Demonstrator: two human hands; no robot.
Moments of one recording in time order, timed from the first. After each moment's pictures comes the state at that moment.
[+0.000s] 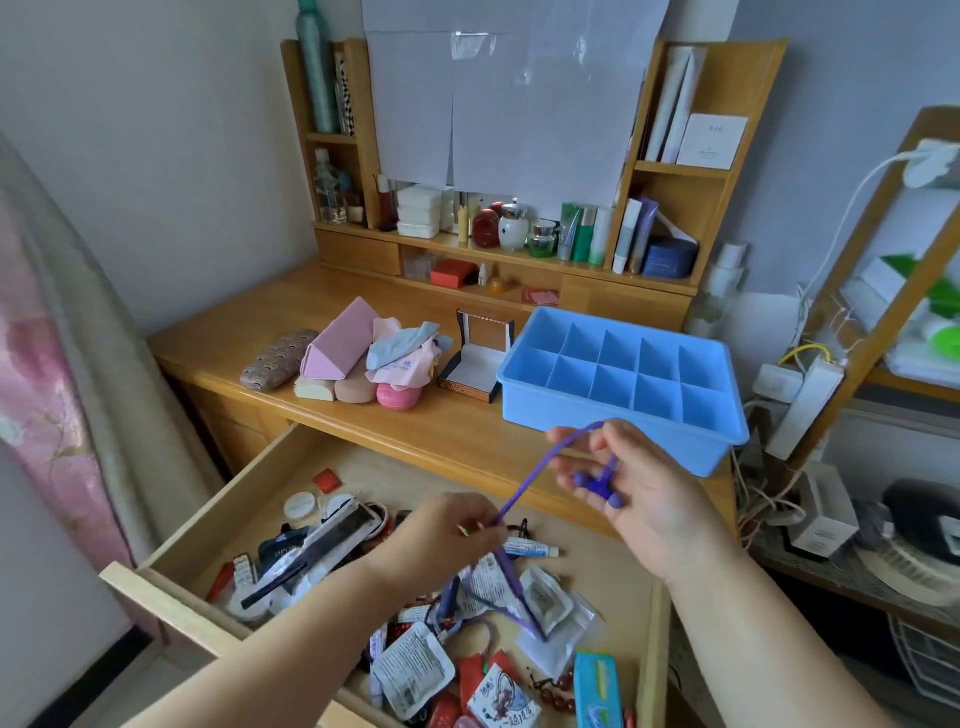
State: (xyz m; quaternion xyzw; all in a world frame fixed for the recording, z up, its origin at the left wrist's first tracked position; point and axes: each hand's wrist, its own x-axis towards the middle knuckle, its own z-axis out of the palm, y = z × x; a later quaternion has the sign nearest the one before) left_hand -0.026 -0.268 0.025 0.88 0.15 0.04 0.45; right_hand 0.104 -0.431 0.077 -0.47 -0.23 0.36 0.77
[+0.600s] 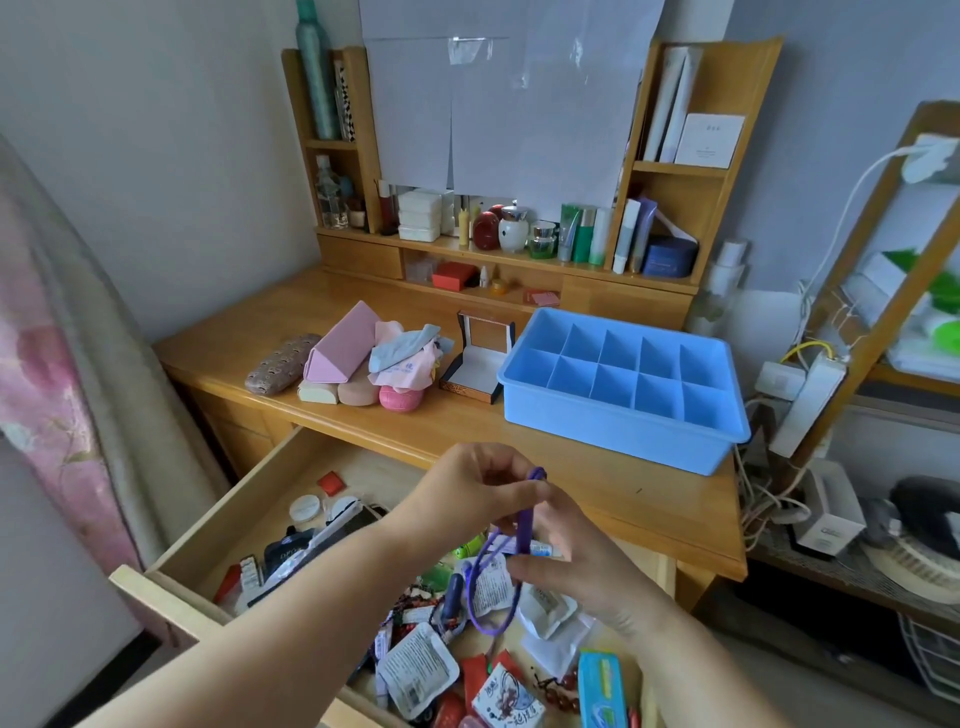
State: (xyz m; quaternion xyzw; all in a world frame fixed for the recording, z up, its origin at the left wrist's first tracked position) left_hand -0.011 -0.286 0.080 0.78 0.13 0.08 0.61; right_hand 0.075 -0.424 0.016 -0.65 -0.39 0.36 0.54
